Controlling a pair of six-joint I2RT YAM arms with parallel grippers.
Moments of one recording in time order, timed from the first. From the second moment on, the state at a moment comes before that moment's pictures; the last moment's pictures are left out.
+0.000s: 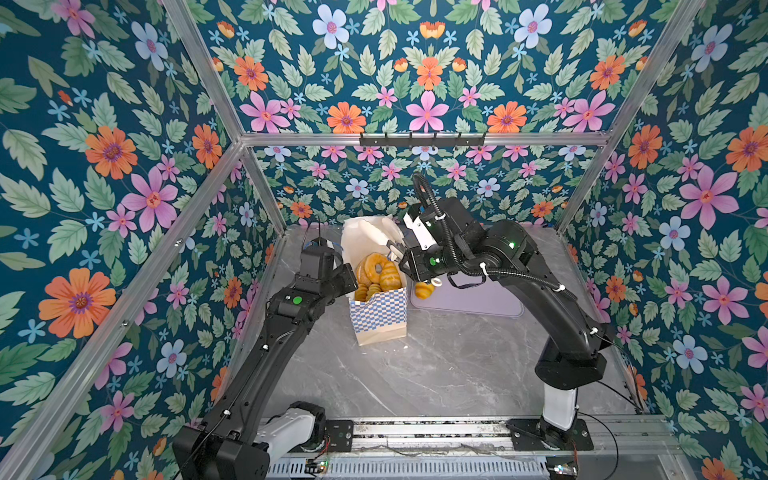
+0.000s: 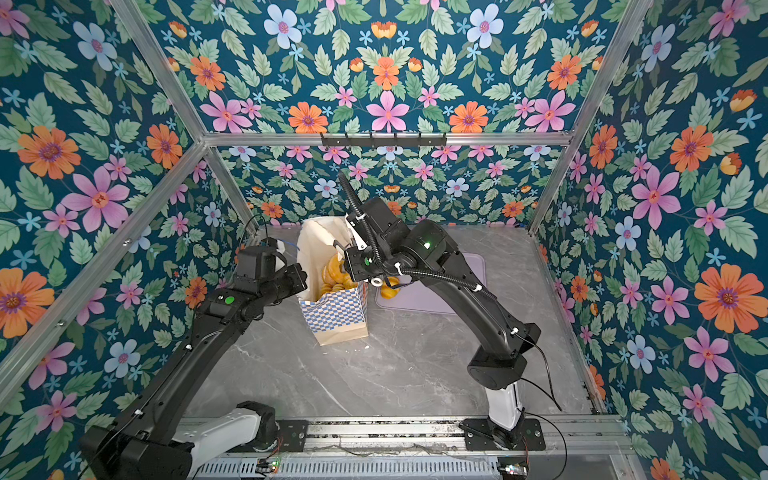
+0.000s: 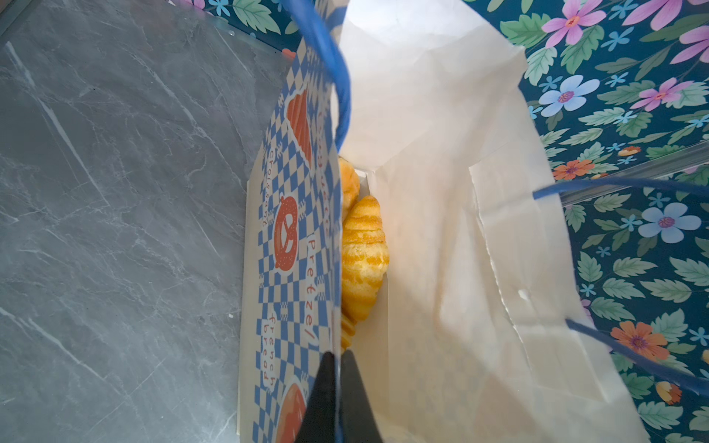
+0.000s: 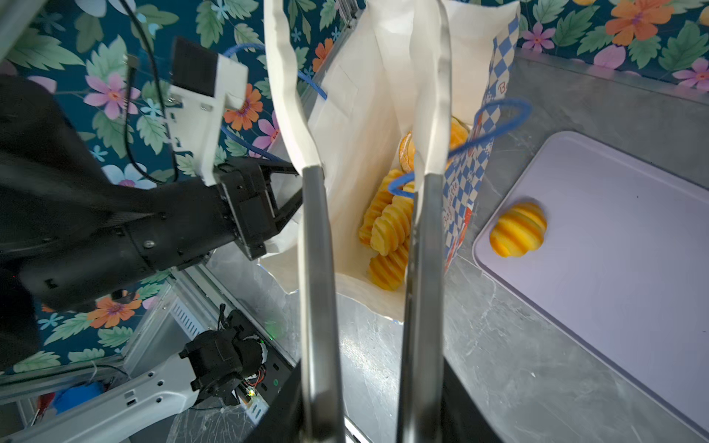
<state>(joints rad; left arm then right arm) -0.32 1.12 1.11 -0.65 0.02 -0.57 0.93 1.90 2.54 -1.38 0.02 0.45</state>
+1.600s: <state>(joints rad) -0.32 1.13 1.12 -0.65 0.01 -0.57 0.75 1.53 1.68 -1.18 0.21 0.55</state>
